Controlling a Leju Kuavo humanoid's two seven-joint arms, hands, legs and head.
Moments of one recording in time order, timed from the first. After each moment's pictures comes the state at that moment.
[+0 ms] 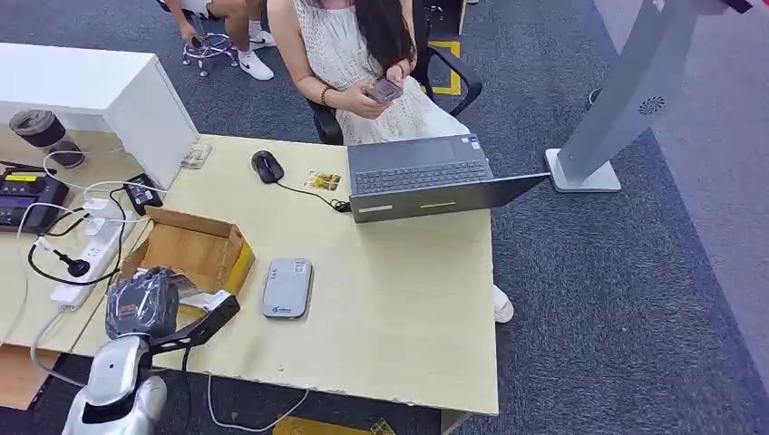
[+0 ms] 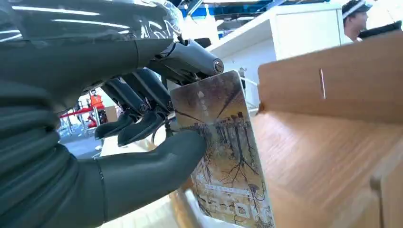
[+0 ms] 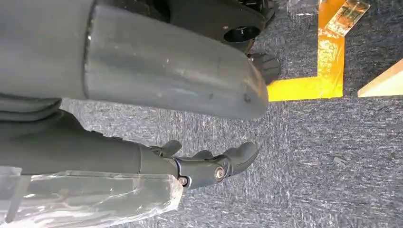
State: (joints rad) left arm -0.03 0.07 0.13 -1.48 -1.57 0.22 0.14; right arm -0.11 0.13 -0.56 -0.22 0.60 -0.03 -0.17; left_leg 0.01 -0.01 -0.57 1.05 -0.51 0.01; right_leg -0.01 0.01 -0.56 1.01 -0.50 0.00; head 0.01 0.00
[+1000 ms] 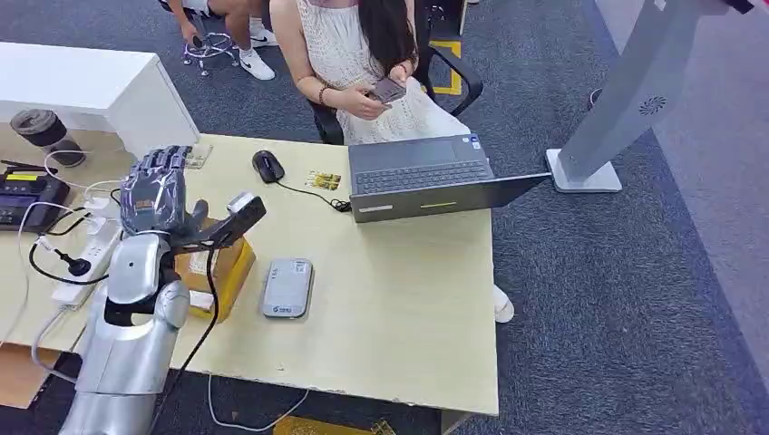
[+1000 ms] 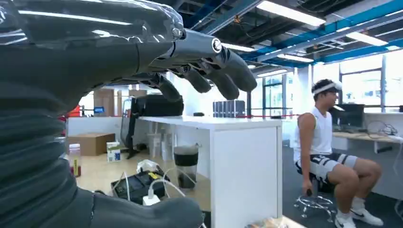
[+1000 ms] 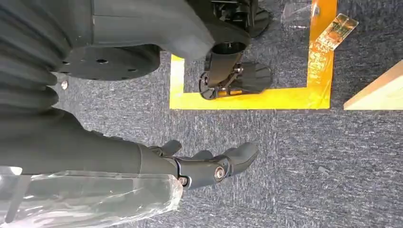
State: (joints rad) left arm -0.41 0.08 -0.10 -1.52 -1.57 0.05 0.25; right arm -0.15 0.13 -0.58 -0.22 0.65 0.00 -0.15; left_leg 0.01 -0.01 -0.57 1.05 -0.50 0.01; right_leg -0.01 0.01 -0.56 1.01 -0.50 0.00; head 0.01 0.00
